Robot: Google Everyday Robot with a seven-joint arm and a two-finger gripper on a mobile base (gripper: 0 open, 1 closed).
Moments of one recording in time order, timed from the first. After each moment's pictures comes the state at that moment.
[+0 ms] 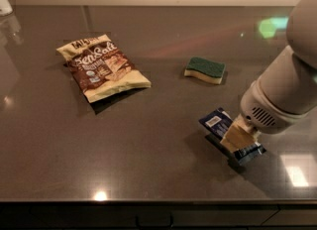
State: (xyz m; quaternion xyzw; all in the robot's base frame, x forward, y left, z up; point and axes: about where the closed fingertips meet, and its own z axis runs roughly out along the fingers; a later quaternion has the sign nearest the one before) arm 0.395 -0.161 0.869 -0.40 0.91 0.04 0.13
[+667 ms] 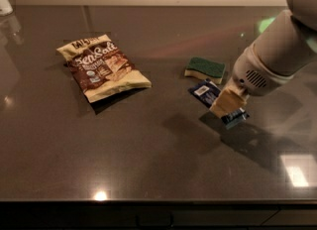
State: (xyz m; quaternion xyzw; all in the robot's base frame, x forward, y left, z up) arm 0.460 -0.149 0.896 -0.44 0.88 0.07 0.18
